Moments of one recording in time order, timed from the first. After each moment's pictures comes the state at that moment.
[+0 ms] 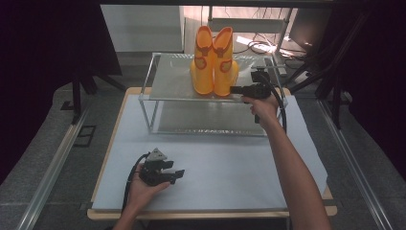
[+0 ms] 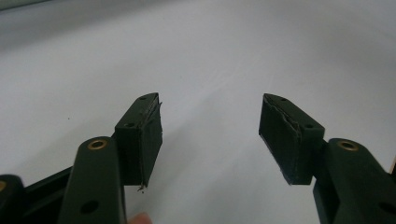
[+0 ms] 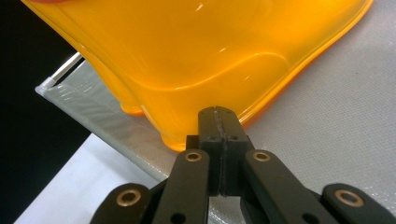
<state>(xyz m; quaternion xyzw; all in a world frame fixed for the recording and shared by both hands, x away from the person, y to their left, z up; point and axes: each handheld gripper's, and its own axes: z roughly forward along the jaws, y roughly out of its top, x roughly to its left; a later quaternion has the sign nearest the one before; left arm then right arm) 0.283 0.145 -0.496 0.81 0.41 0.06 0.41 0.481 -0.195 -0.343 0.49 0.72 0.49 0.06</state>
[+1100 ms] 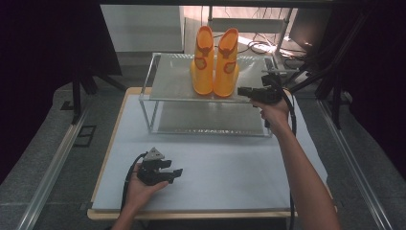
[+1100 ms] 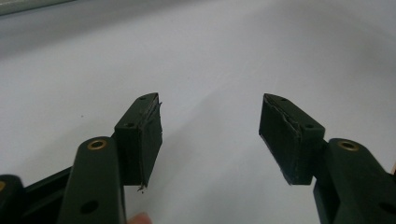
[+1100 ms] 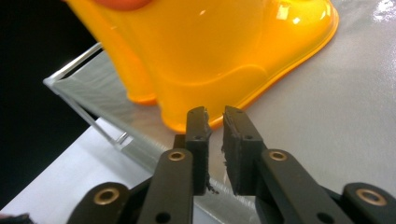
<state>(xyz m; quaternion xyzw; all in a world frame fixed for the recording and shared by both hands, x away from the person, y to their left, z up) 0.283 0.152 -0.494 0.81 0.42 0.07 0.41 0.450 -0.219 -0.333 0.45 0.73 0.51 0.10</state>
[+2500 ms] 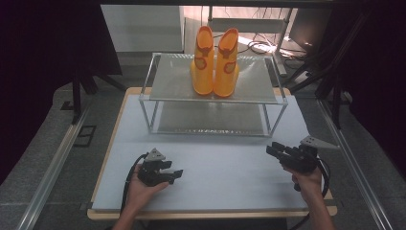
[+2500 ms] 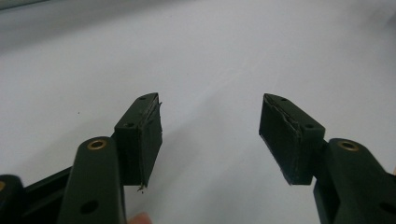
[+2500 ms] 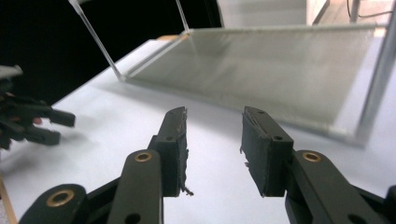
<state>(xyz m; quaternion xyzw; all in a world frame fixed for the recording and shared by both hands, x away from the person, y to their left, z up) 0.282 0.149 -0.496 0.81 0.42 0.07 0.41 0.305 -0.322 -0.451 0.44 0.71 0.55 0.12</state>
